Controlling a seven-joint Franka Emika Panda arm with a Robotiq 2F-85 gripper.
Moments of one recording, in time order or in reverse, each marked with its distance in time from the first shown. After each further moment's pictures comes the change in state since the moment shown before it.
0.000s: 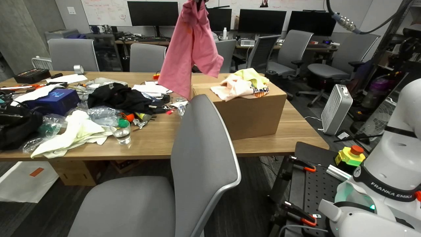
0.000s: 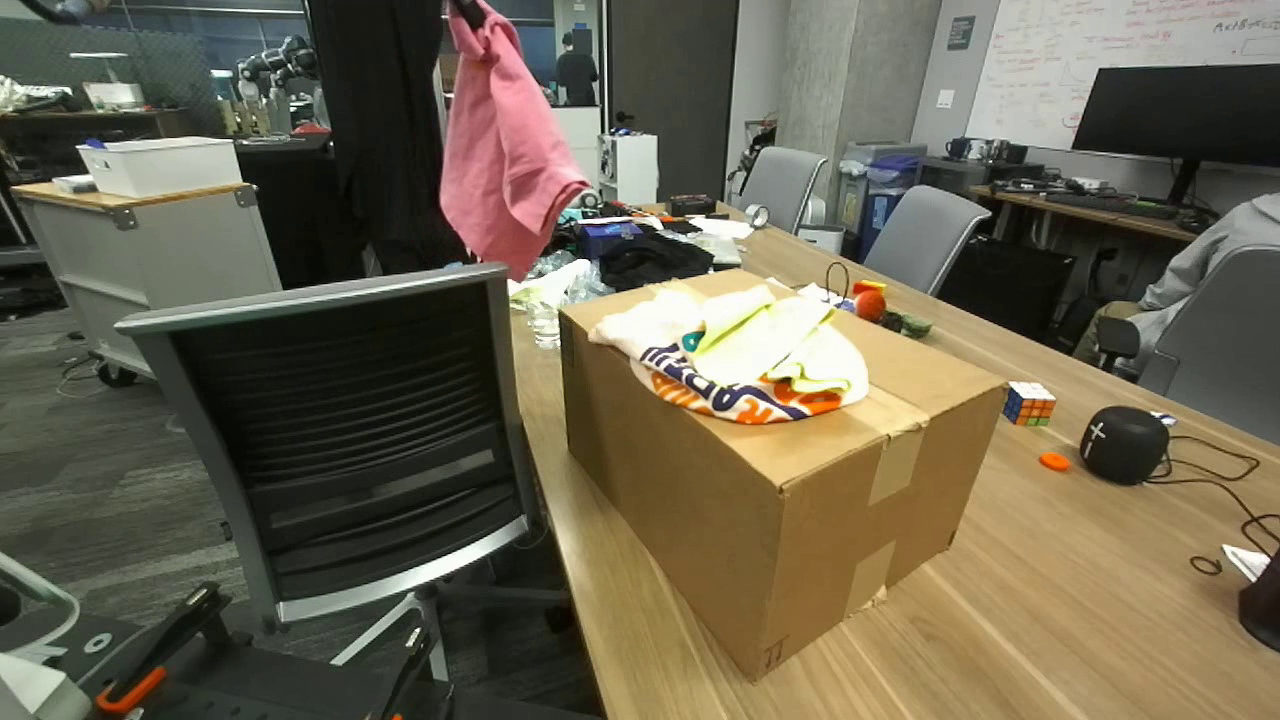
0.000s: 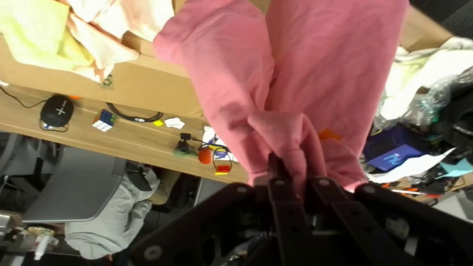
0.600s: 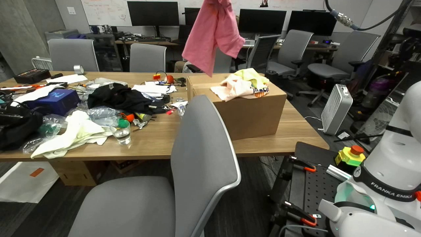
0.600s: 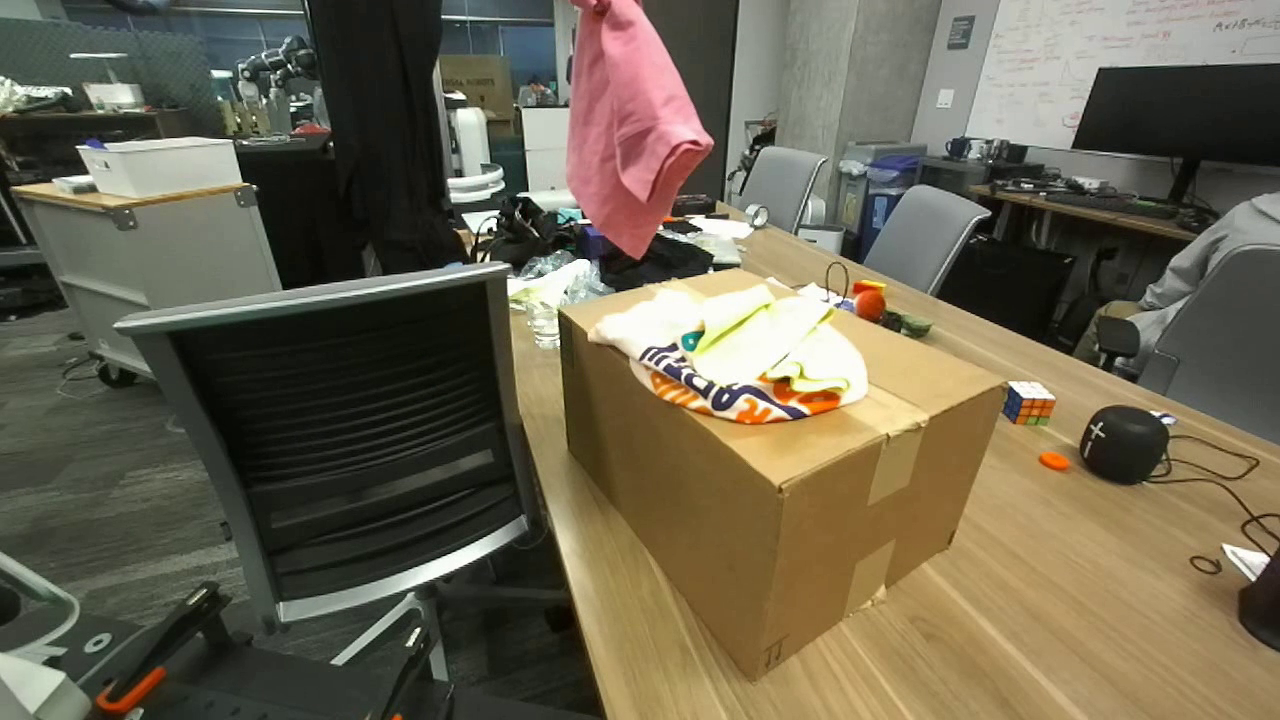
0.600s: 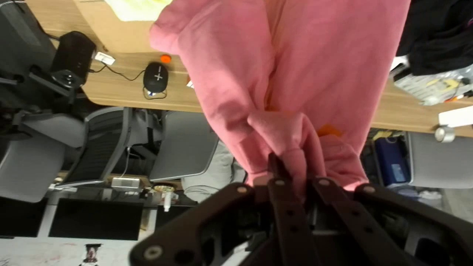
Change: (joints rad) arm -0.104 -0.003 -0.047 0.039 -0.256 -0.033 0.264
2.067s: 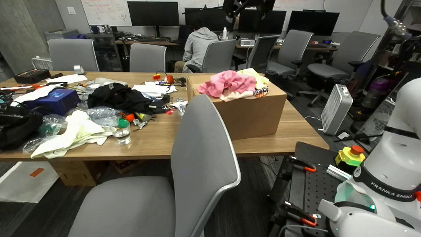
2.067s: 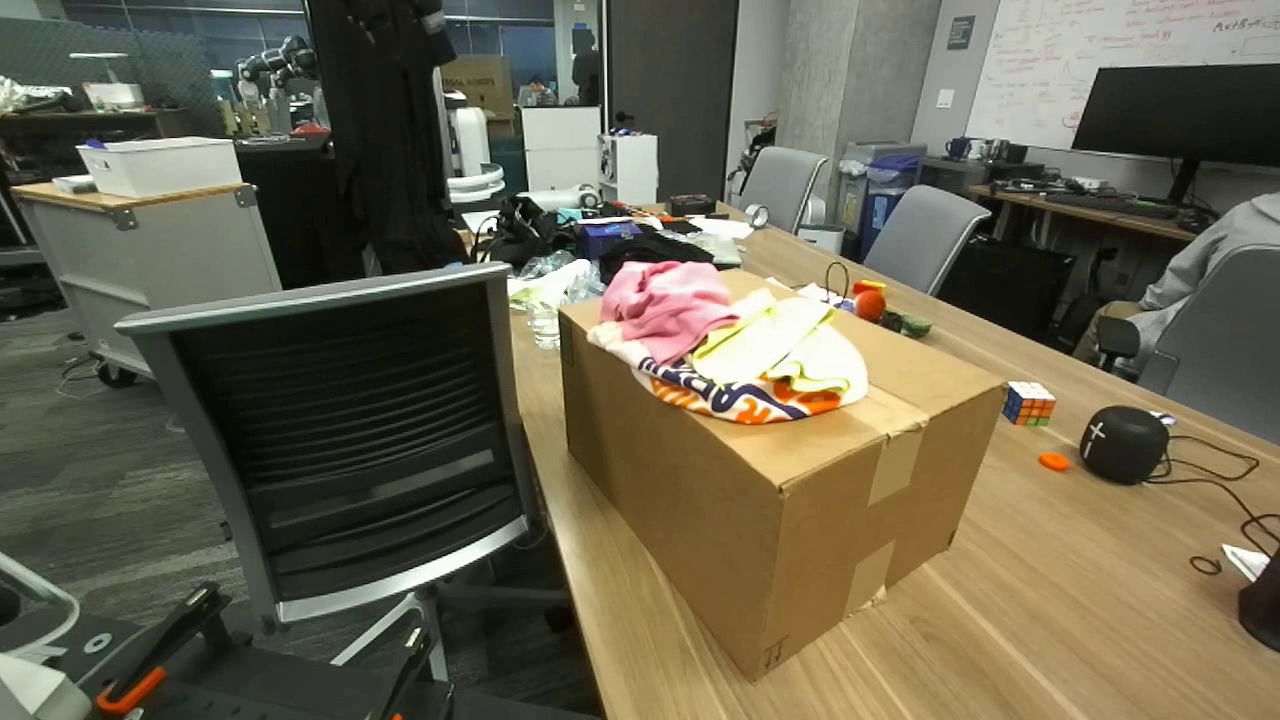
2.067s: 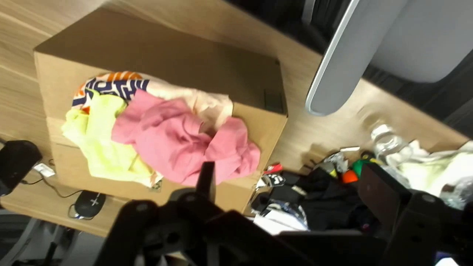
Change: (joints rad) arm 0.154 -0.268 -0.037 -0.313 0.463 -0.181 -0.421
